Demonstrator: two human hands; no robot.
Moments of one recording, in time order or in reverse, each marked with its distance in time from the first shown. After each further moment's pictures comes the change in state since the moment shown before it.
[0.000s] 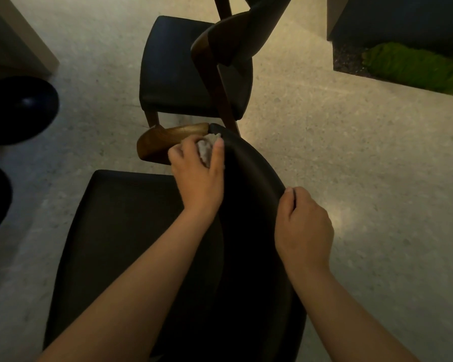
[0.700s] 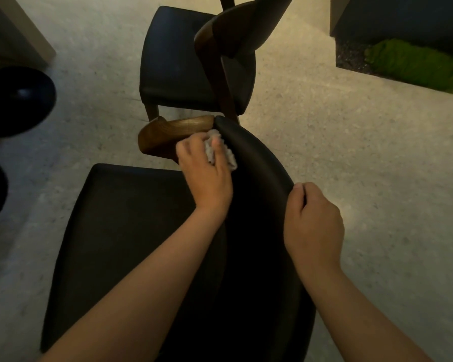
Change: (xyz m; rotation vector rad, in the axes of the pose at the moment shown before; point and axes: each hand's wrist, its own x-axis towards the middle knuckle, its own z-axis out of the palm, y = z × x) left_hand -0.001 -0.020 0.019 -0.055 0.166 0.117; right_hand 0.000 0.001 0.001 0.045 -0.001 -0.008
